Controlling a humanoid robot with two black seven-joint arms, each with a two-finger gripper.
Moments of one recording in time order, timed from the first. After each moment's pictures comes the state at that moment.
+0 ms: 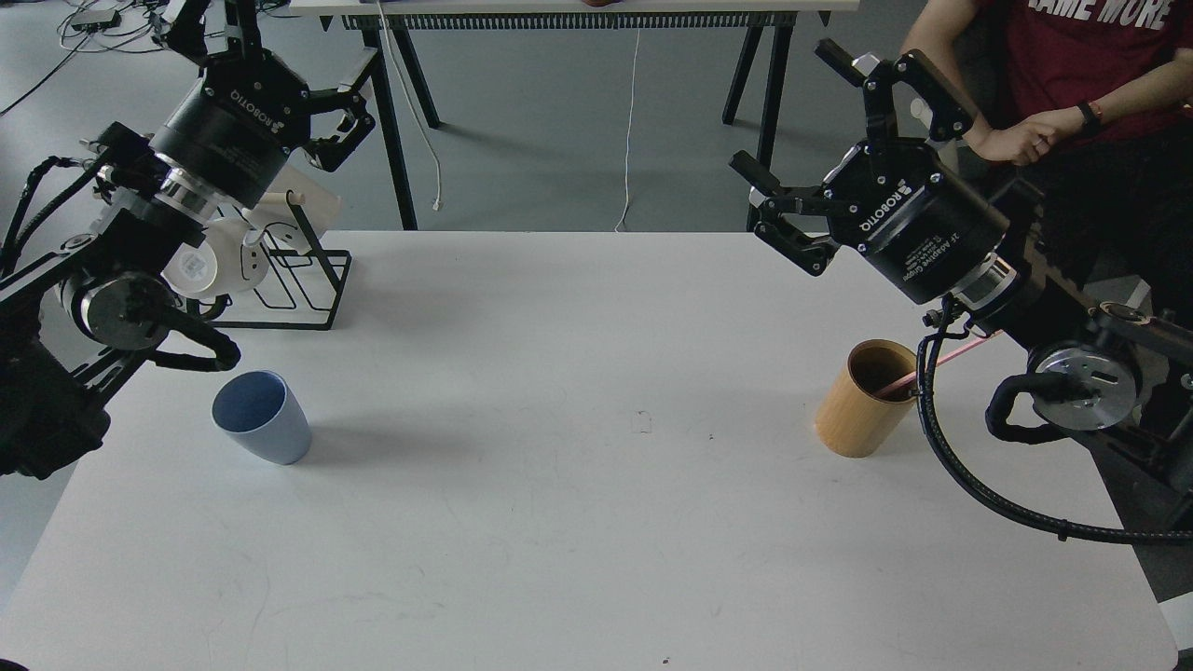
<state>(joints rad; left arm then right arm) -0.79 0.60 -0.65 -1.07 0.12 -0.49 -0.49 0.76 -0.70 0.49 1.49 -0.08 0.41 0.49</state>
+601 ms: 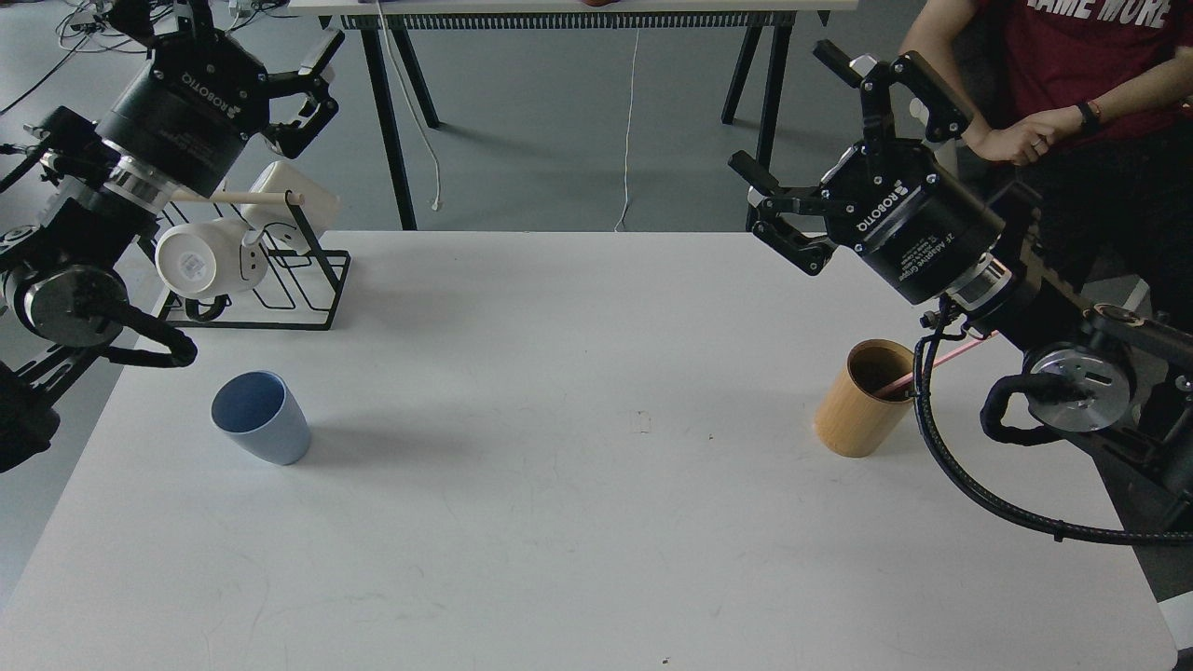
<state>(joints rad) -0.78 0.70 -0.65 -1.13 0.10 -0.49 -0.49 0.76 -0.69 0.49 1.49 -0.08 0.39 0.49</state>
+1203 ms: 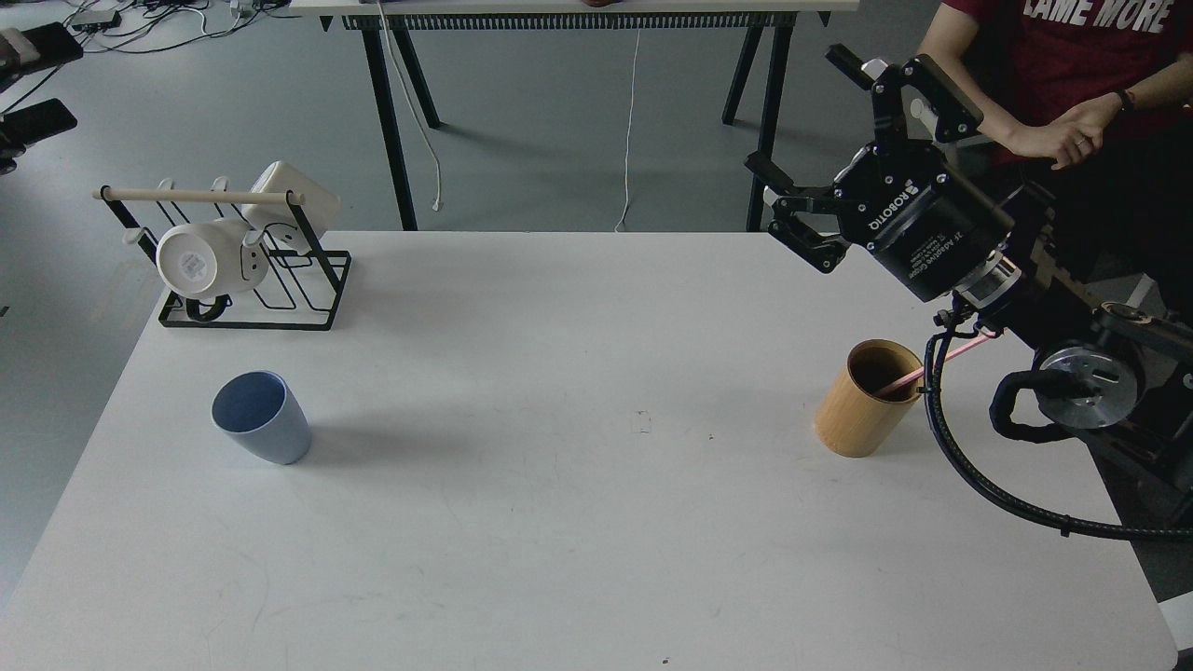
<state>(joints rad) -0.78 1.32 -0.56 -1.23 1.01 -0.49 -0.49 0.76 -0.70 0.49 1.45 -0.09 0.39 0.49</state>
